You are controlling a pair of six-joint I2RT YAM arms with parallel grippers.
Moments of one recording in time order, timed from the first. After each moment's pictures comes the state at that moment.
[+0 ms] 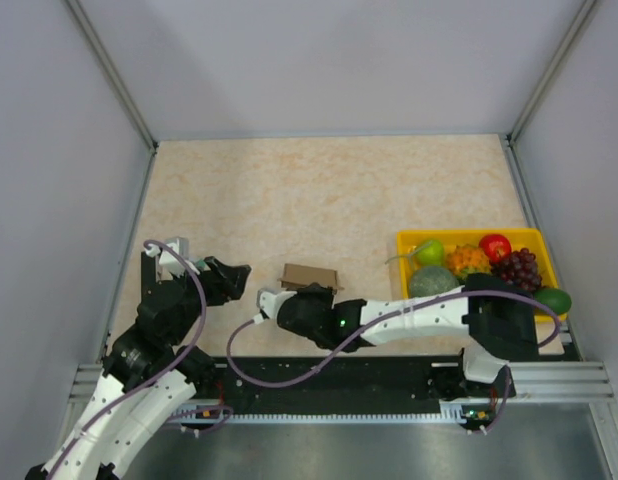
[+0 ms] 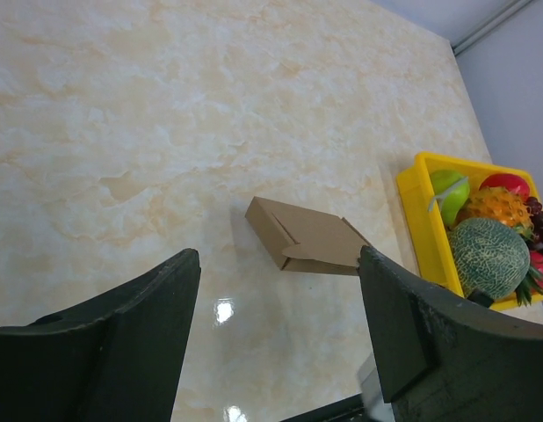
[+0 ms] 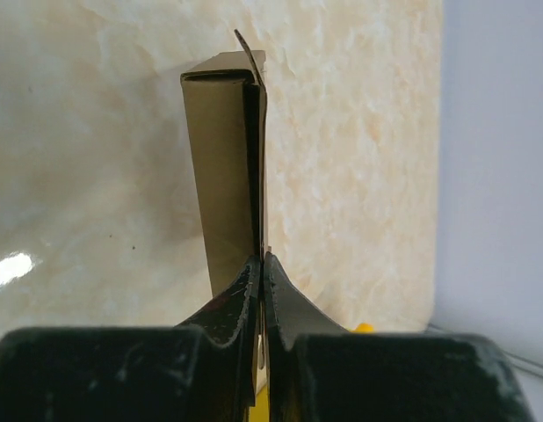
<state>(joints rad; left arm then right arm) -0.56 0.28 0.61 -0.58 -0.20 -0.64 1.42 1.70 1.02 -0.14 0.83 -0.48</state>
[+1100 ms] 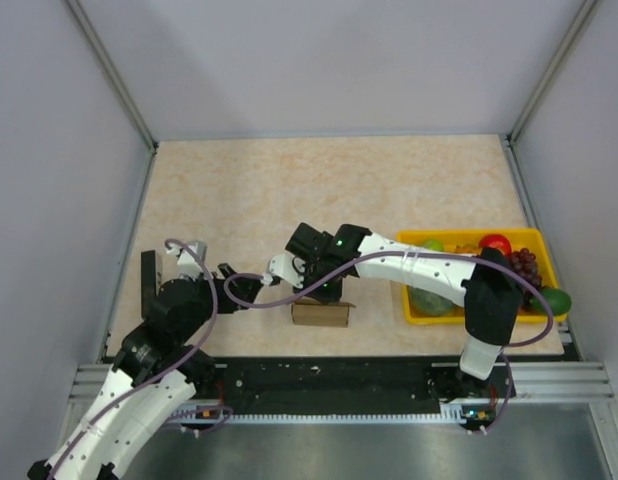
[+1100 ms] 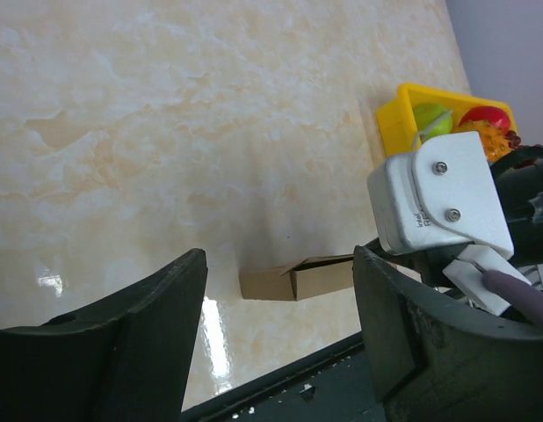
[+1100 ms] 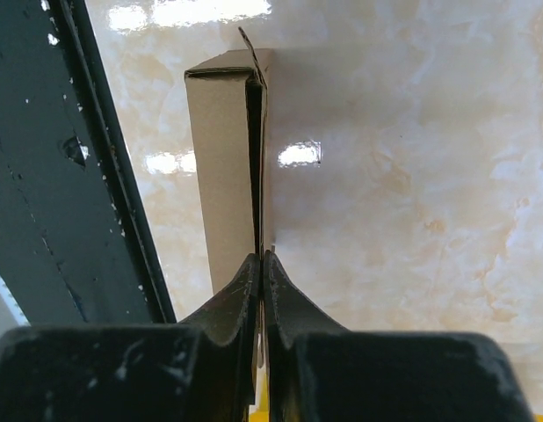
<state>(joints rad) -0.56 0.31 0.54 -0.58 -0.04 -0.67 1.08 1.76 1.47 -0.96 -0.15 -0.39</state>
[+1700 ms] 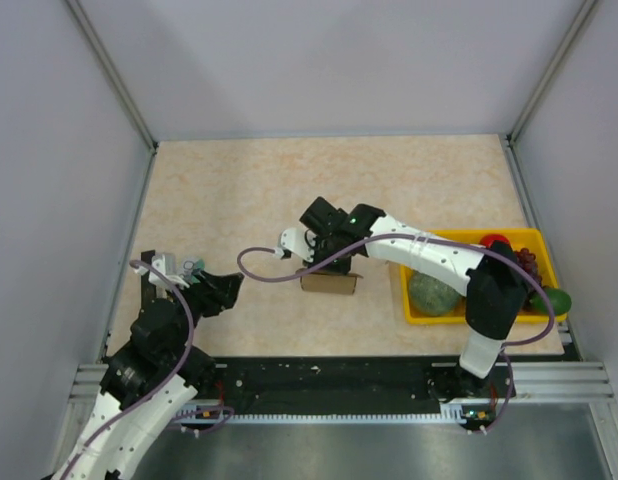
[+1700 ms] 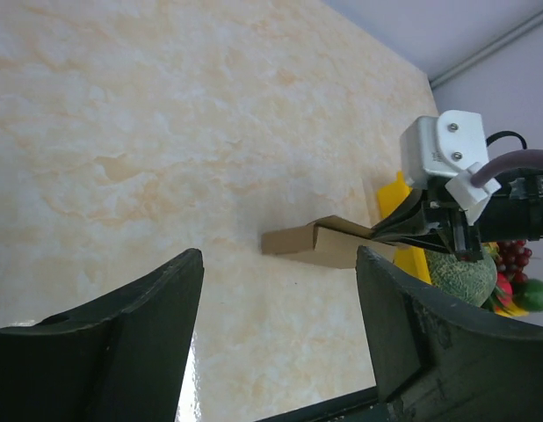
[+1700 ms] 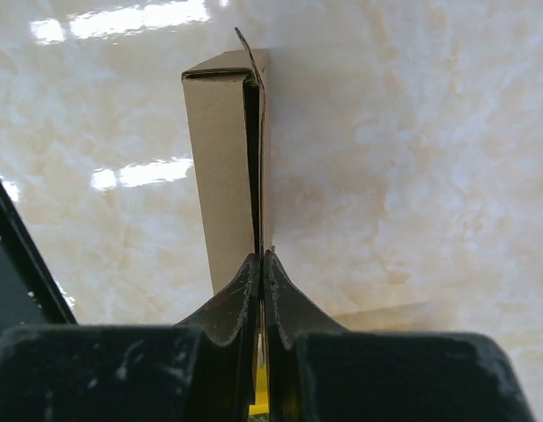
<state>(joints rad) -0.56 0.11 0.54 -0.63 -0.20 -0.74 0.97 1.76 1.49 -0.93 -0.08 -0.51</state>
